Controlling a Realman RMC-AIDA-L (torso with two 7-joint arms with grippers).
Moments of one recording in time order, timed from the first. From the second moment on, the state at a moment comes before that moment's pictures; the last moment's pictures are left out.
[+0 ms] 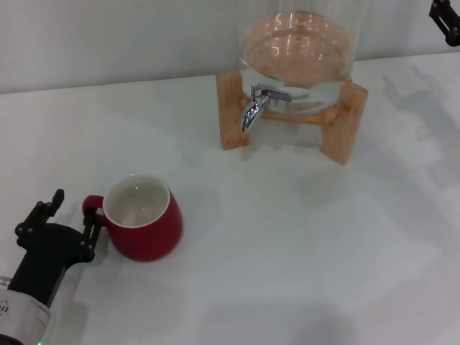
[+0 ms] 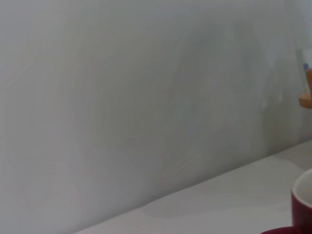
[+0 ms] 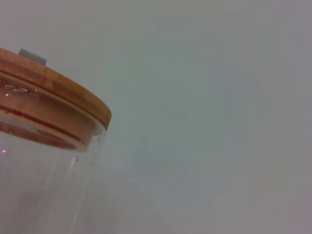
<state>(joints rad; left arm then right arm) -0.31 -2.09 2.83 0.38 1.93 -1.10 -2.82 0.52 2.01 -0.62 -0.27 2.29 1.23 -2.89</state>
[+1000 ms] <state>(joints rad) -0.32 -2.09 2.81 0.39 1.92 -1.11 -2.81 0.52 2.01 -0.62 -0.27 2.29 1.23 -2.89</state>
